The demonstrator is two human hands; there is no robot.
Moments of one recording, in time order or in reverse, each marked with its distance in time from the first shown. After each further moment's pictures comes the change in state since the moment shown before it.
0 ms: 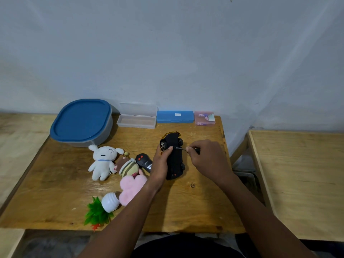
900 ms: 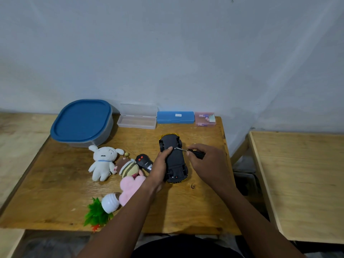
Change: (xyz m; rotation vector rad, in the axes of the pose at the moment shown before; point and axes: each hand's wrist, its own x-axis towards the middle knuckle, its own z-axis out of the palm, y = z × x) left_hand 0.013 -0.013 -0.004 -0.179 -0.039 -0.296; right_hand -0.016 0.001 0.007 0.202 0.147 0.077
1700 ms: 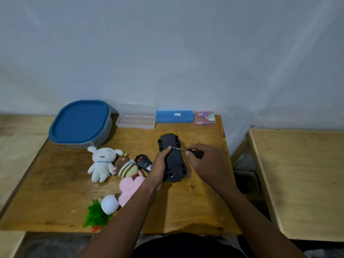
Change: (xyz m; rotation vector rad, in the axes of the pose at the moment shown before) left_hand 0.002 0.002 0.001 0.025 0.008 0.004; right_hand 0.007 0.011 0.004 -0.009 0.005 -0.023
